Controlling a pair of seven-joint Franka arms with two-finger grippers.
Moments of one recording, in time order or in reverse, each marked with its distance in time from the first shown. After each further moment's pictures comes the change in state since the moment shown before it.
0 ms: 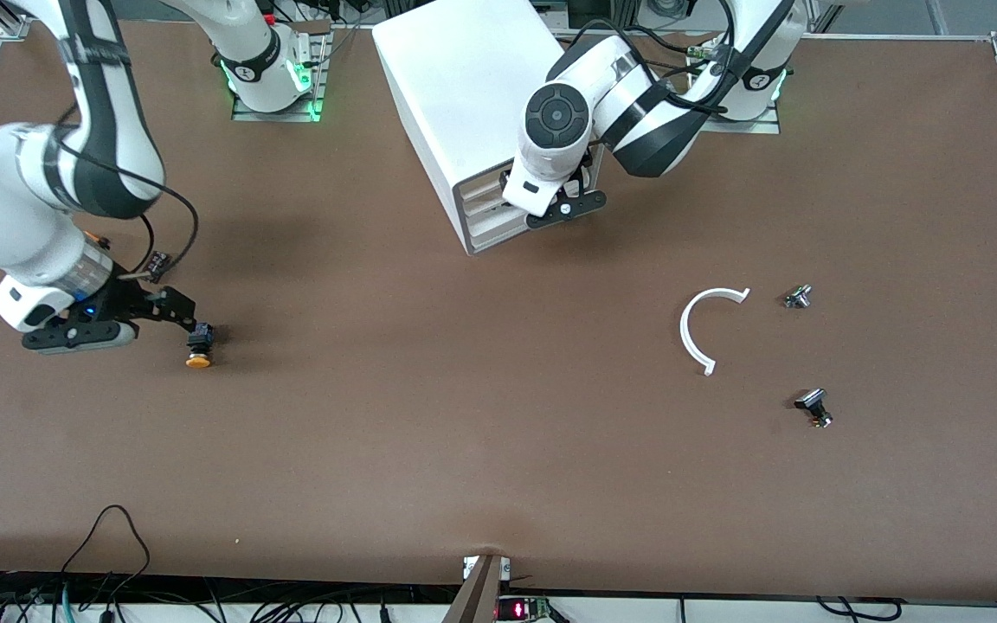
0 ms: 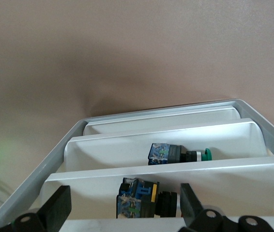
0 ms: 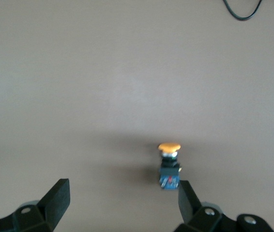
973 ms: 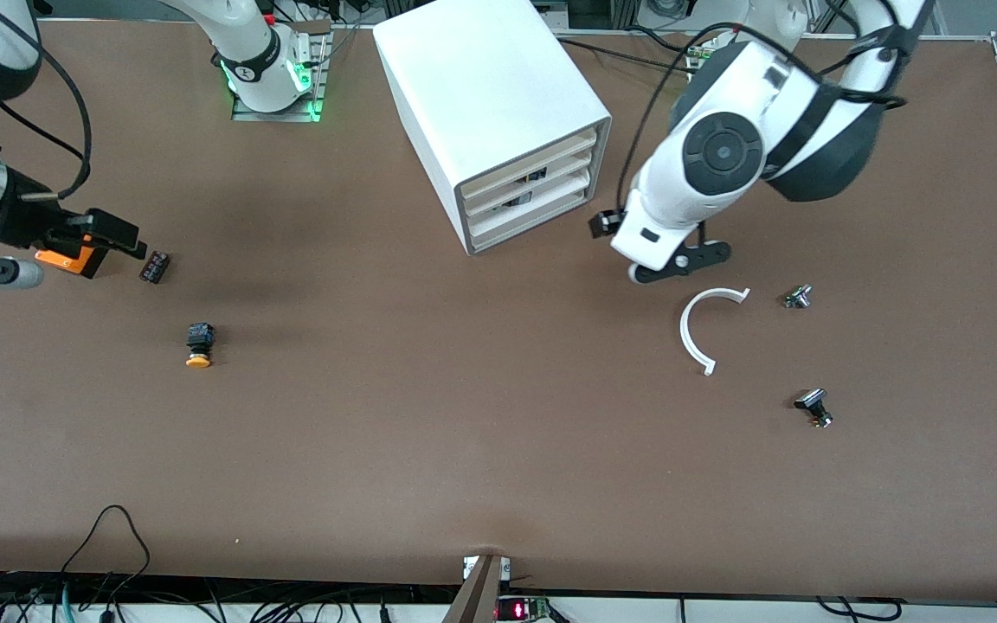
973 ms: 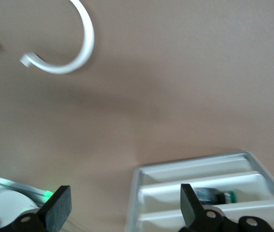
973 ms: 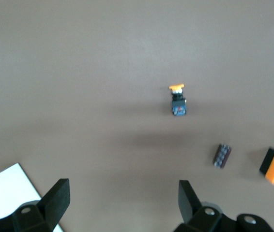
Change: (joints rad) left arm 0.274 -0.036 0.009 0.253 0.134 -0.300 0.340; right arm 0.000 -0.101 0.030 0.331 -0.079 -0.587 0.307
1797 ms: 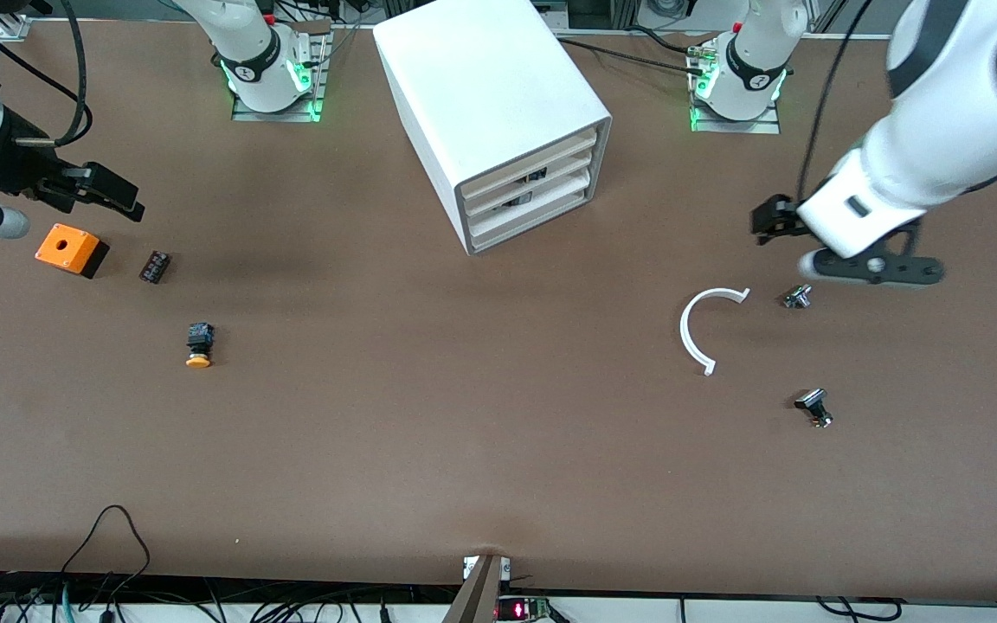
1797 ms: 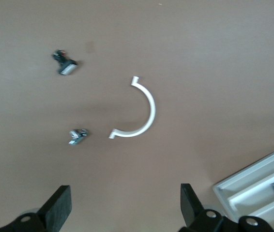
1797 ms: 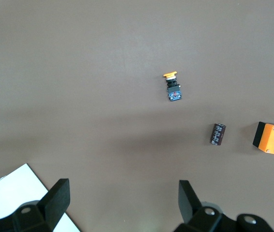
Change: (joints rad) left arm 0.147 -0.165 0.173 0.073 0.043 -0.056 0.669; right arm -0.380 -0.085 0.451 -0.001 -0.073 -0.056 0.144
